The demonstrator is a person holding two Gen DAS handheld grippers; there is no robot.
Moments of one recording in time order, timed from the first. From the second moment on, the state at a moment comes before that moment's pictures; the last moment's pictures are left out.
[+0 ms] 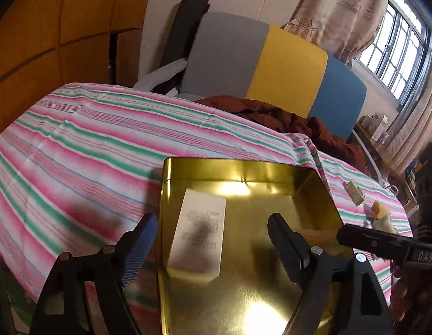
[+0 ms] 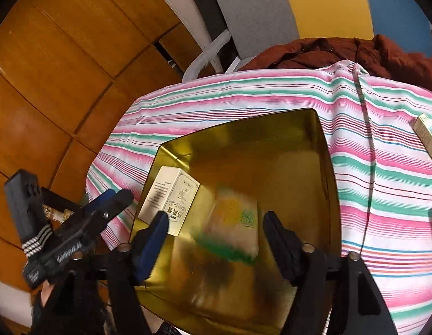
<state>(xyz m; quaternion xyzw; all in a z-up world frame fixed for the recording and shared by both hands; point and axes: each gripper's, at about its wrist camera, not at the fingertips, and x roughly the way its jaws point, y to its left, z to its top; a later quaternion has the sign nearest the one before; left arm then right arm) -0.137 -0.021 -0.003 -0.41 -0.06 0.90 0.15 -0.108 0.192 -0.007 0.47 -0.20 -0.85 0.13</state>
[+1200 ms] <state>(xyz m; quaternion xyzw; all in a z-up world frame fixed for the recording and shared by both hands) -0.042 0.029 0.015 -0.37 0.02 0.91 0.15 -0.010 0.214 0.026 0.31 -0.05 -0.95 -0.02</state>
